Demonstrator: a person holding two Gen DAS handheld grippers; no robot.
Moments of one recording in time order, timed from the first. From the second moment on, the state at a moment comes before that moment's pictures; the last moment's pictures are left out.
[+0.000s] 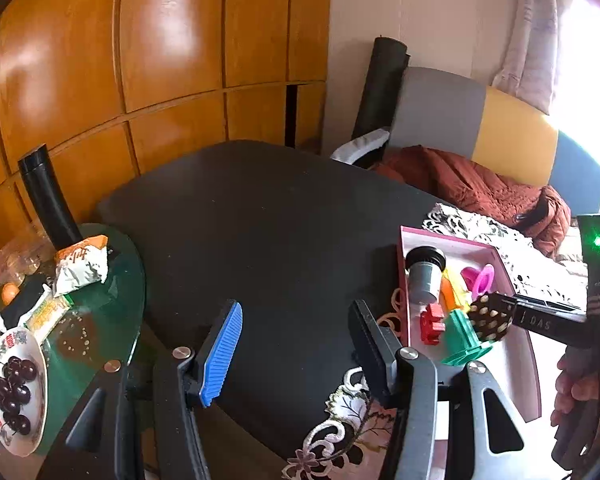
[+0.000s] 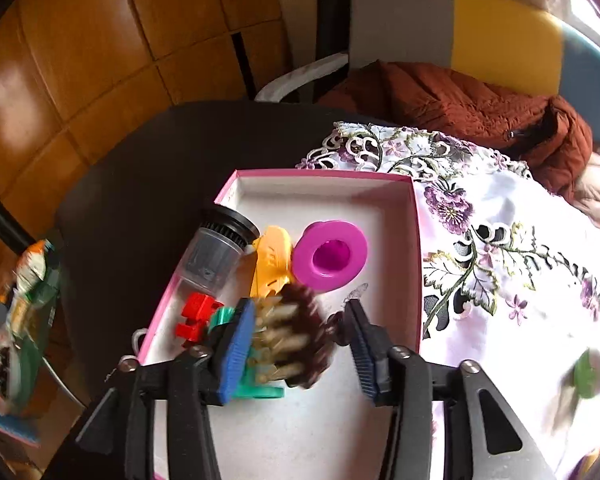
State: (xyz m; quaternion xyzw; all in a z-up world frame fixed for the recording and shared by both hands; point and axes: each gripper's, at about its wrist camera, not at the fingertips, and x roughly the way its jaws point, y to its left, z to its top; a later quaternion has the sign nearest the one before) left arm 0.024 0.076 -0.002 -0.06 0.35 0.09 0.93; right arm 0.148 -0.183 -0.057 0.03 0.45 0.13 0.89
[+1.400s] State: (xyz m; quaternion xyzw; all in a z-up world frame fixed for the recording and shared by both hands) left arm 0.015 -0.092 -0.009 0.08 0.37 -0.13 0.92; right arm 0.014 -0.409 -0.027 0.05 0.39 -0.09 0.91
